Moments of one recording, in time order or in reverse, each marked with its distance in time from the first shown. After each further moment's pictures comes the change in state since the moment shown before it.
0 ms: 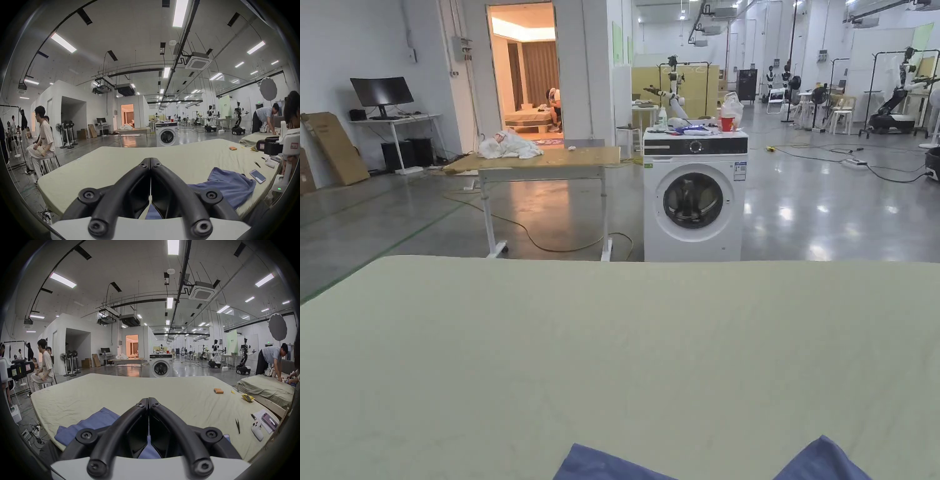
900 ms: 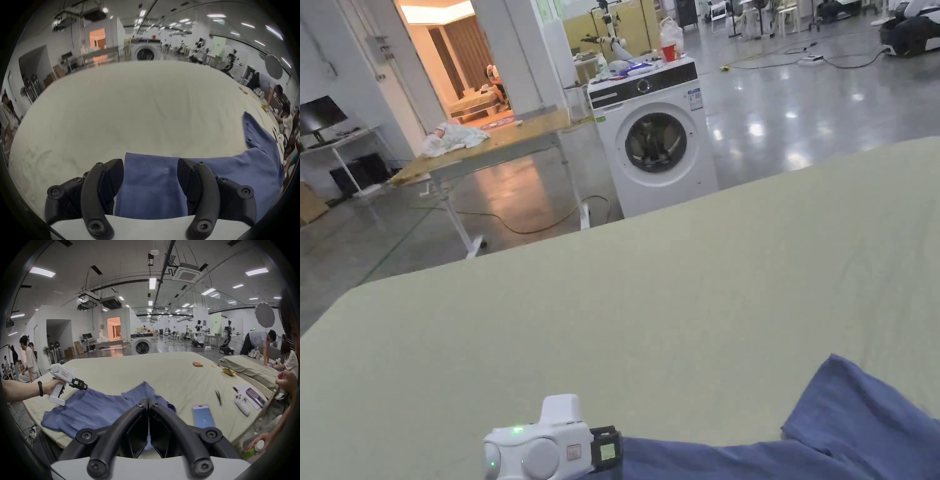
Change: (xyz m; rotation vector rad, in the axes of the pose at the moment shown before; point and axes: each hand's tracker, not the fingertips) left arm 0.051 -0.202 -0.423 -0.890 -0.235 0.039; right arm 0.064 -0.052 0.022 -0.229 -0.205 -0.079
